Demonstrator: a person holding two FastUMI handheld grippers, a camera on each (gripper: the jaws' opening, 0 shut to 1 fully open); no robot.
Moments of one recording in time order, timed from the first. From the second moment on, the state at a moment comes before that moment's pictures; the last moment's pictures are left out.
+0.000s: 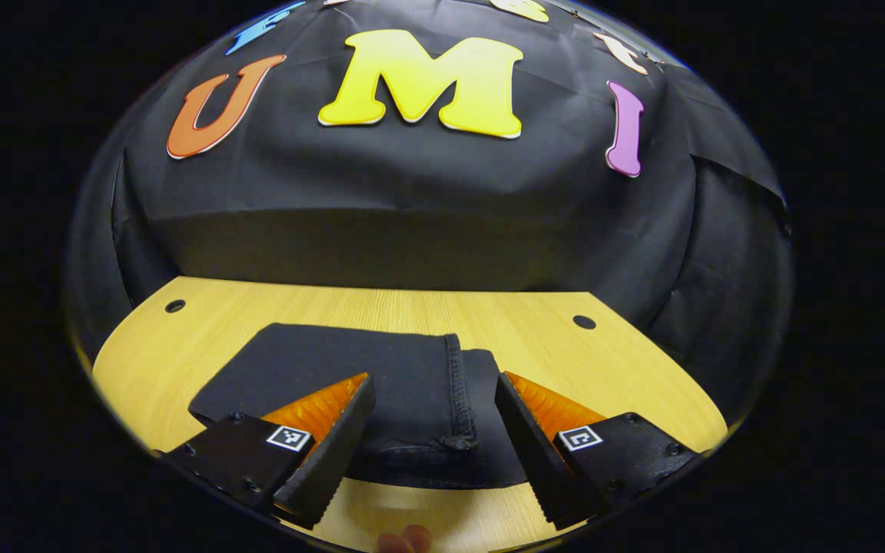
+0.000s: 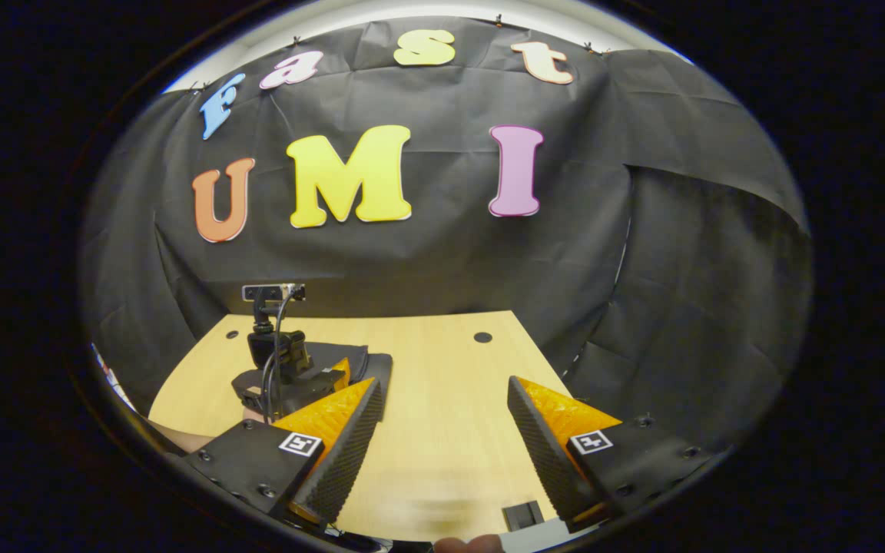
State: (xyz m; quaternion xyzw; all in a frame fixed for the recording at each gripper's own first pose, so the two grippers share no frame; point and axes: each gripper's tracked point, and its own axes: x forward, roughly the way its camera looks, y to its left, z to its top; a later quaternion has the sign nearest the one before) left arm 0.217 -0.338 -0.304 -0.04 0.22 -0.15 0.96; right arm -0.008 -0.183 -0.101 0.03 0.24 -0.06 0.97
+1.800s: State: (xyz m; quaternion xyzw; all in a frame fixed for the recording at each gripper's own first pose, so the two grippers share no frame) left arm 0.073 -0.072 -0.004 -0.04 0.01 -0.05 1.00; right arm 0.039 0.035 0.005 0.01 0.03 0.01 1.00
